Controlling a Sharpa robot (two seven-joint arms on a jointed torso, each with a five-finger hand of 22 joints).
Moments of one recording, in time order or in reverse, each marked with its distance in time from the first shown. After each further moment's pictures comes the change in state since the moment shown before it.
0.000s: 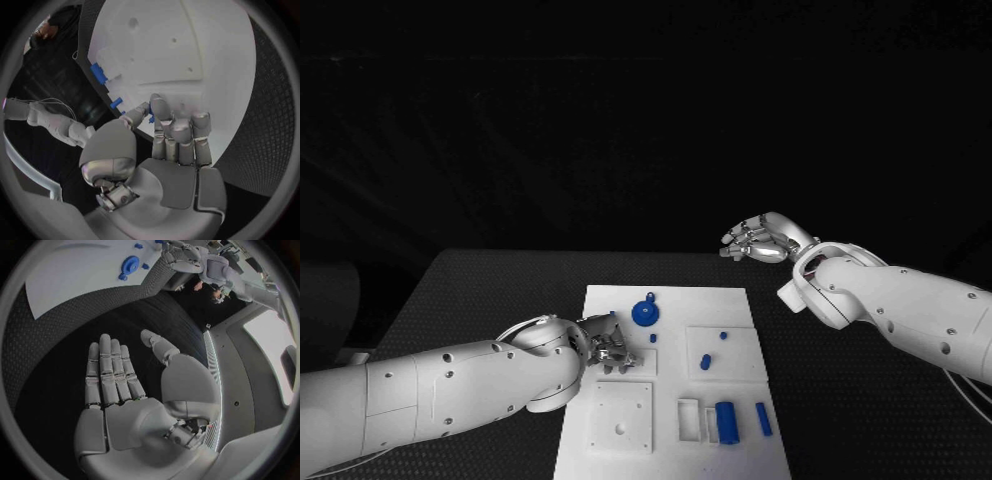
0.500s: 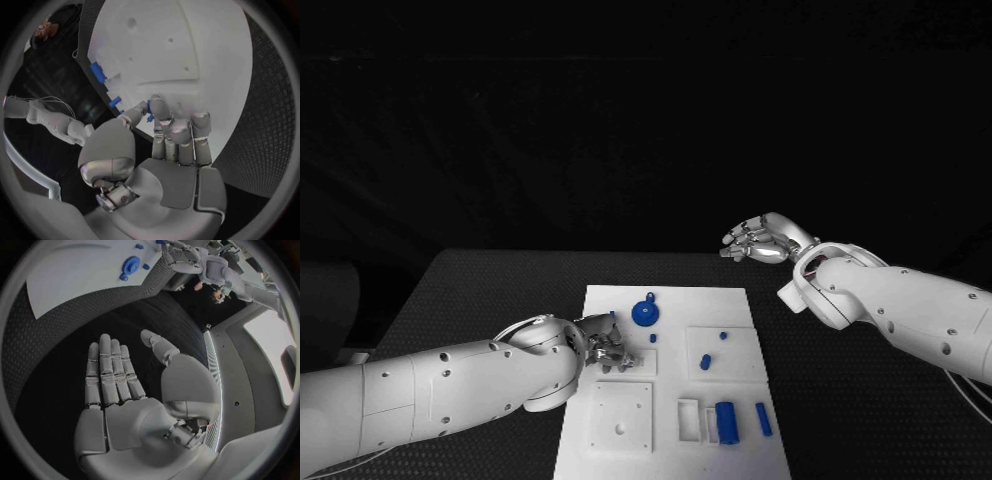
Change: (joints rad) left arm 0.000 -0.009 0.002 -0.002 0.014 0.000 0.002; left_hand 0.007 -0.035 -0.005 0.012 -0.008 -0.016 0.010 -0.016 -0.003 -0.001 -0.001 -0.004 -0.001 0.017 -0.014 0.000 0.000 0.000 0.000 0.000 0.000 0.001; right arm -0.001 -0.001 -0.001 -0.001 0.000 0.001 0.000; right_hand 0.000 0.000 0.000 0.000 0.004 0.000 0.000 0.000 -0.001 0.000 0.000 -0.004 -0.003 0.000 0.000 -0.004 0.001 0.000 -0.003 0.003 -0.004 0.000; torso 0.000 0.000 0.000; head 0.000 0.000
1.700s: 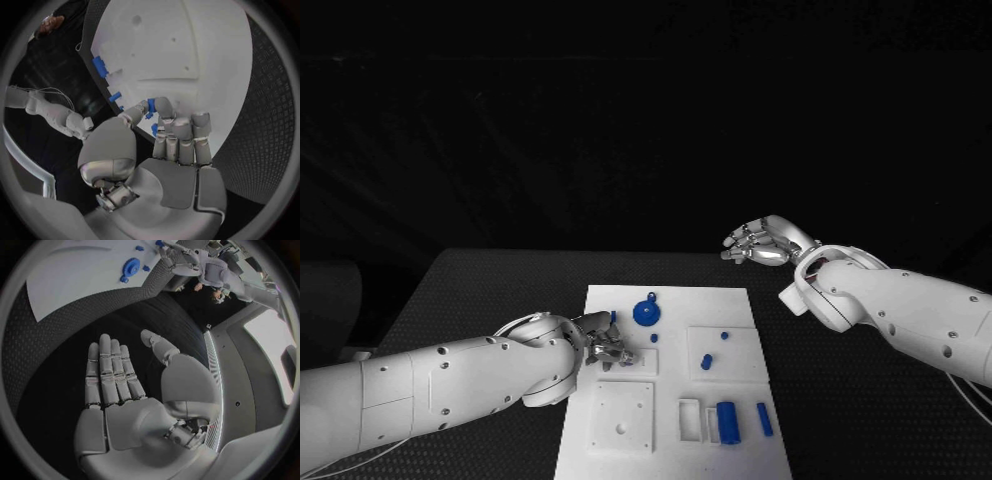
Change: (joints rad) left arm 0.000 -0.005 0.011 -0.011 0.071 0.003 0.014; left_hand 0.036 0.004 -0.005 0.023 -0.004 -0.116 0.023 -0.089 -0.033 -0.041 0.035 -0.026 -0.004 -0.033 0.025 -0.040 -0.017 -0.001 -0.020 0.005 -0.025 -0.004; right arm -0.007 0.002 -0.001 -0.003 0.000 0.004 0.000; right_hand 0.000 0.000 -0.003 0.003 0.000 0.000 0.000 0.000 -0.002 0.000 0.000 0.000 -0.005 -0.003 0.003 0.000 0.002 0.000 -0.004 0.004 0.000 0.001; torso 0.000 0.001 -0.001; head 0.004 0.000
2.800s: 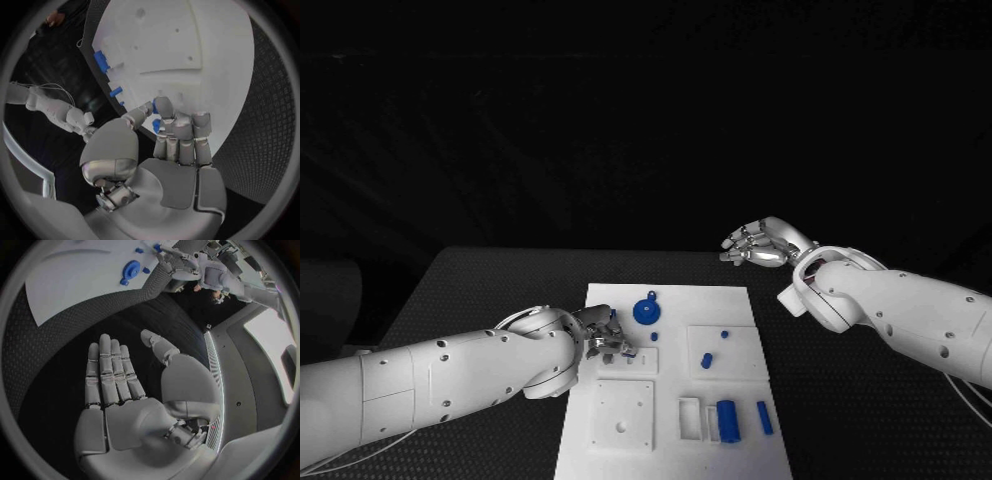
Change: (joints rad) left arm 0.005 0.002 0.014 -0.007 0.016 0.005 0.004; left_hand 0.029 0.023 0.007 -0.085 0.071 -0.014 0.021 -0.003 -0.004 0.005 0.005 0.000 -0.007 0.002 0.009 0.006 0.003 -0.001 0.000 0.000 0.000 0.006; right arm -0.007 0.005 -0.001 -0.005 0.000 0.008 0.000; right_hand 0.000 0.000 0.000 0.000 0.000 0.000 0.000 0.000 -0.002 0.000 0.000 0.000 -0.005 0.000 0.000 -0.004 0.002 0.000 -0.004 -0.003 -0.008 0.000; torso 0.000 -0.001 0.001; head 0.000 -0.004
